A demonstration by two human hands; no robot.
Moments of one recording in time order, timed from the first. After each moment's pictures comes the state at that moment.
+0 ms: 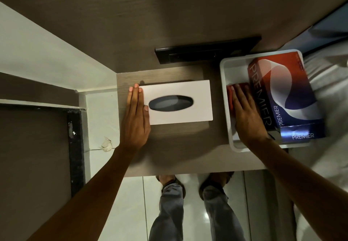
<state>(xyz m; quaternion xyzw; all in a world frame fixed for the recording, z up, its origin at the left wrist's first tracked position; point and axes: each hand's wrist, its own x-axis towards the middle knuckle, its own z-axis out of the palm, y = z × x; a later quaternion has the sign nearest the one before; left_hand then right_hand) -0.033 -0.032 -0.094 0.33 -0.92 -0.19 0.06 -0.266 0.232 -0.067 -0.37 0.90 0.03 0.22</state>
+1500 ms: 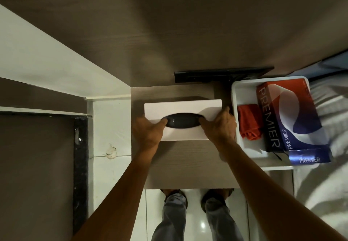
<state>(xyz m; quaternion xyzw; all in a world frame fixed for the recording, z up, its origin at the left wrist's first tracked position) -0.078 -0.043 -0.047 0.64 -0.67 -0.37 0.02 -0.220 0.102 -0.040 -0.01 0.92 -0.22 0.31</state>
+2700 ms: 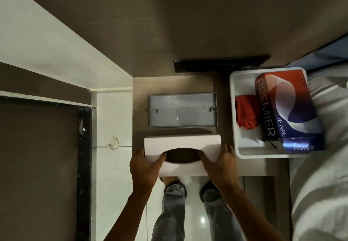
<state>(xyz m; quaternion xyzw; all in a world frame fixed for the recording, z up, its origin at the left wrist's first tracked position) 0.032 0.052 -0.020 0.67 -0.63 -0.39 -0.06 -0.120 0.206 -0.020 0.00 0.88 -0.24 0.41</state>
